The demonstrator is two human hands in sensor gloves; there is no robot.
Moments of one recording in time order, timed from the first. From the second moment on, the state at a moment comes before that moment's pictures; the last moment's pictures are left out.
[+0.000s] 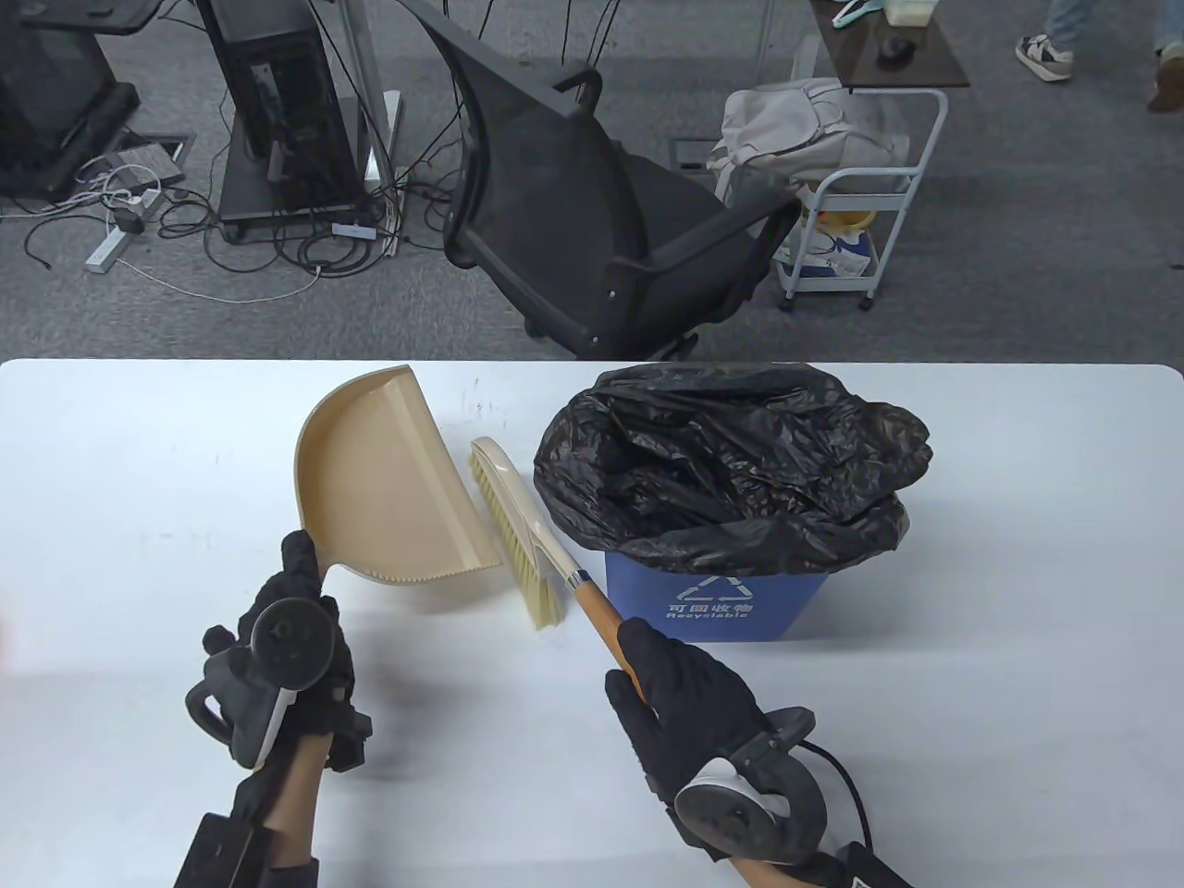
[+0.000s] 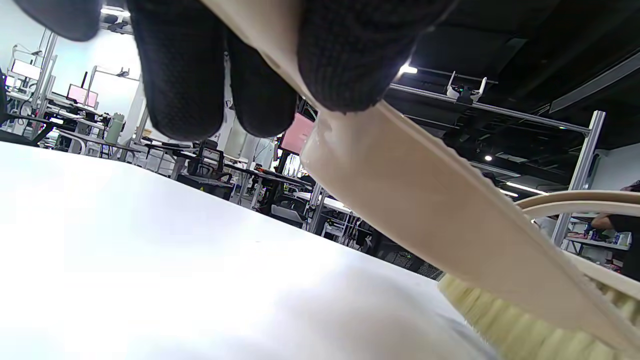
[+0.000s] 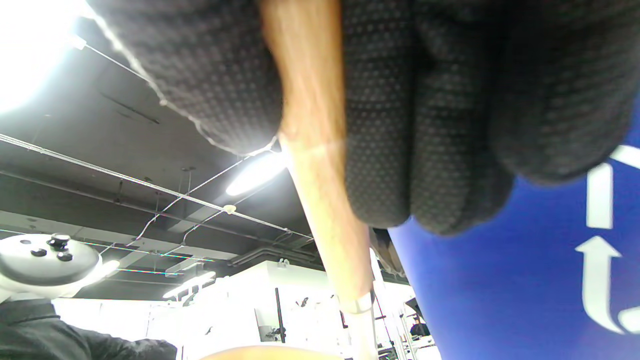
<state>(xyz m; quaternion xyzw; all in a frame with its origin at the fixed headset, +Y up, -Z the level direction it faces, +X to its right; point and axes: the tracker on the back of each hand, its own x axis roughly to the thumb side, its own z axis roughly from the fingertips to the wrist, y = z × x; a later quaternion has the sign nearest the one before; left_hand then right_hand) -0.285 -0.683 -0.266 0.14 0.17 0.15 0.96 0.078 -0.640 -0.188 0.23 -0.34 0.88 0.23</state>
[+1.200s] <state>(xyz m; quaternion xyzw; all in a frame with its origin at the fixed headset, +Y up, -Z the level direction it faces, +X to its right) -0.323 -0.694 -0.252 0.12 0.22 0.20 0.95 0.003 -0.621 -0.199 0.33 -0.39 0.86 -0.01</state>
